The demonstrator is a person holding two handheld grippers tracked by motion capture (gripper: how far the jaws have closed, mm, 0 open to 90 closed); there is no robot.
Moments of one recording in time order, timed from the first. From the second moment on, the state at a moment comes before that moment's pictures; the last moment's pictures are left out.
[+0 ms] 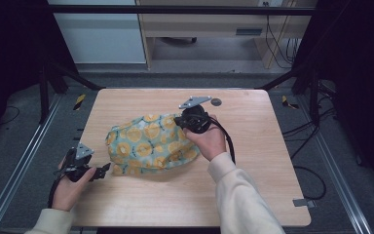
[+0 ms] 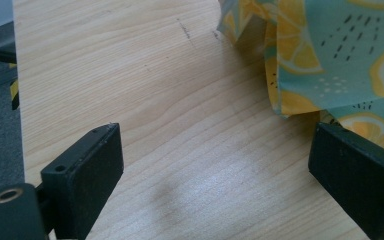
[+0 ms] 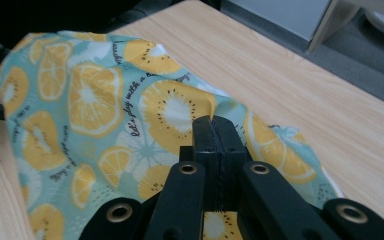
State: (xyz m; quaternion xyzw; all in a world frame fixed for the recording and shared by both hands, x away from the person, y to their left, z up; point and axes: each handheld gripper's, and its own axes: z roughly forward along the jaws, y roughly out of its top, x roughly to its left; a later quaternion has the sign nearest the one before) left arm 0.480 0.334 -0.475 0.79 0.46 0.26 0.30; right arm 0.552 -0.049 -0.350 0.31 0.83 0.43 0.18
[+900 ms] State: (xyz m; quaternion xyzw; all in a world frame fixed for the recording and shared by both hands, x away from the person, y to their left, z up) left arm 0.478 0.346 -0.469 0.77 0.49 0.28 0.31; right arm 0.431 -0.057 -0.376 0.20 0.85 0.46 0.13
